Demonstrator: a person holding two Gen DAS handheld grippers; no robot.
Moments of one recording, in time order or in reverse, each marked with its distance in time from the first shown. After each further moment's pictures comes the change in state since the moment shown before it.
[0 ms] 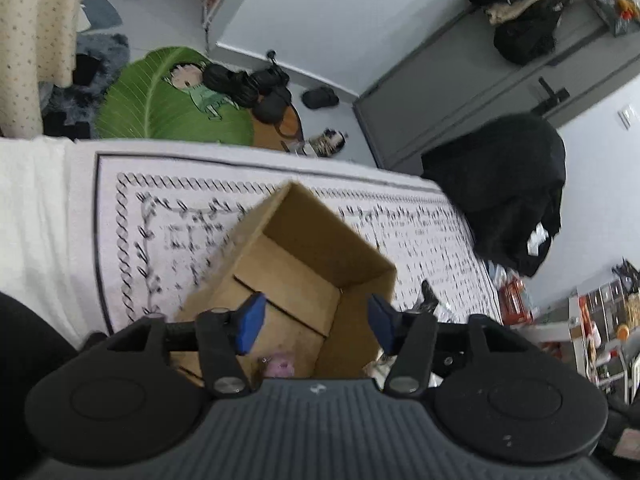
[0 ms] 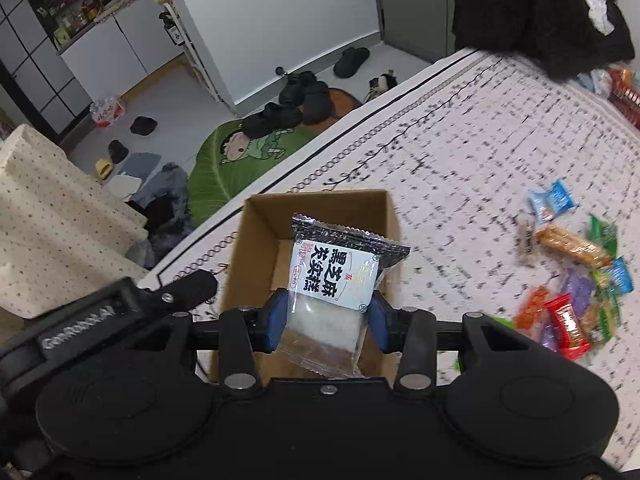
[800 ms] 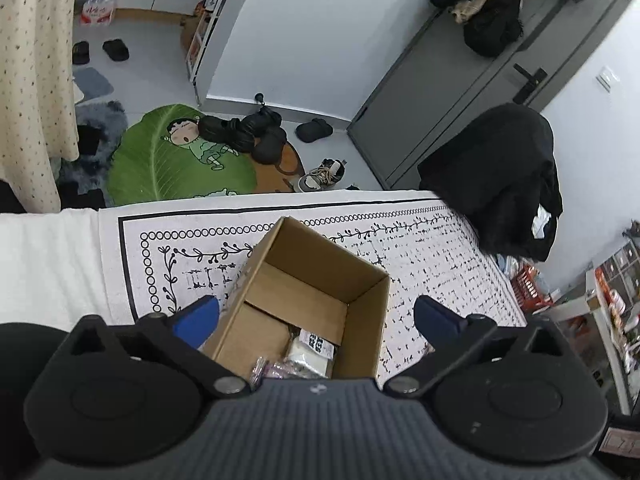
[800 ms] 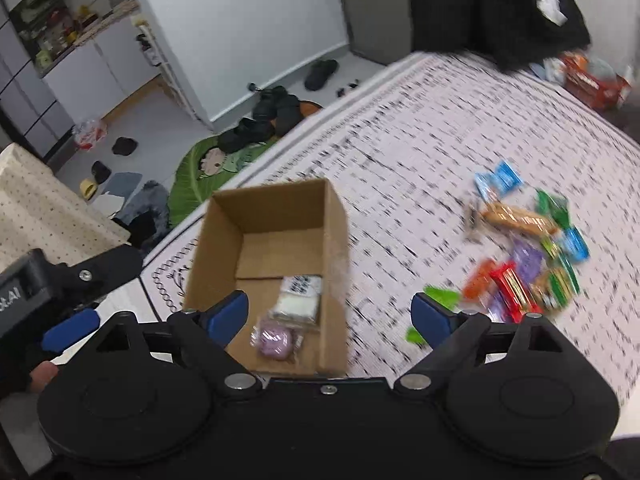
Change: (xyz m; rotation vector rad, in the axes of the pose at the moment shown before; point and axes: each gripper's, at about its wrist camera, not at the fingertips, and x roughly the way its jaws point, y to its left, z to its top) left arm -0.045 -0.036 -0.015 0.190 -0.089 0.064; right arm -0.043 -0.046 -0.038 0.051 -0.059 -0.075
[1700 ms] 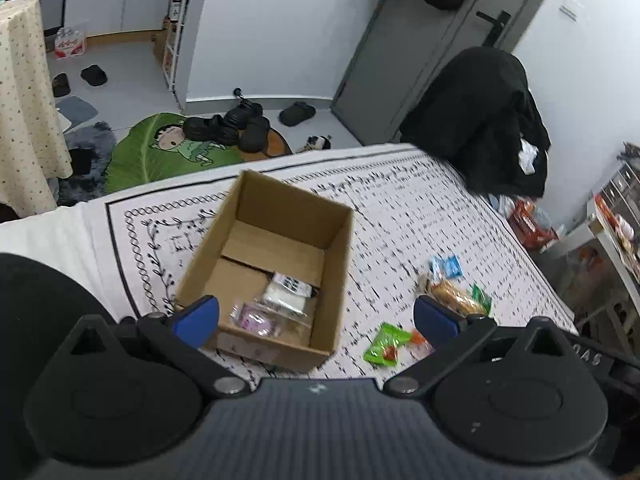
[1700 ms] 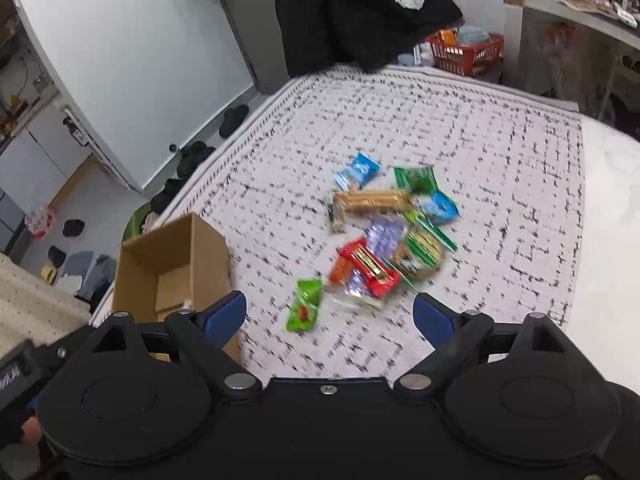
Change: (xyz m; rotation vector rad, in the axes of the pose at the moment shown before) left arm -0.017 -0.058 -0.060 0.174 0.045 0.037; right arm -0.048 -0.121 -0.050 0.238 -0.093 -0.112
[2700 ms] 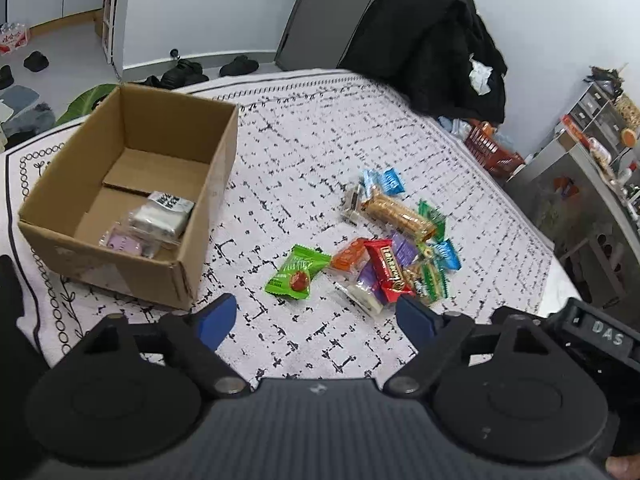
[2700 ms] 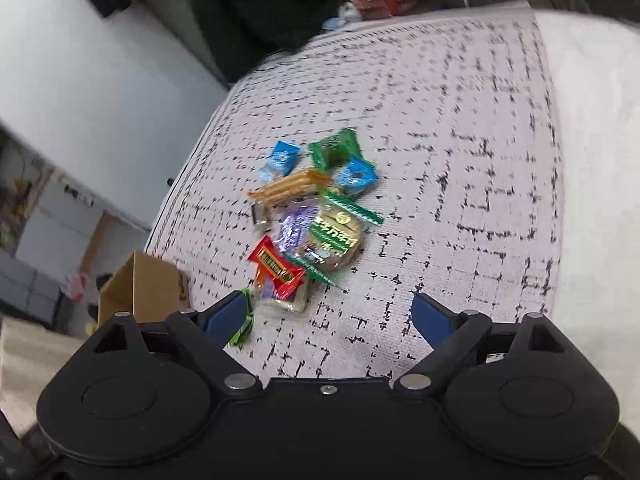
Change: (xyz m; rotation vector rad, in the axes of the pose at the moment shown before) left arm 0.075 -0.088 -0.078 0.087 0.110 -0.081; right arm 0.052 -0.139 -0.007 0.303 0.016 0.166
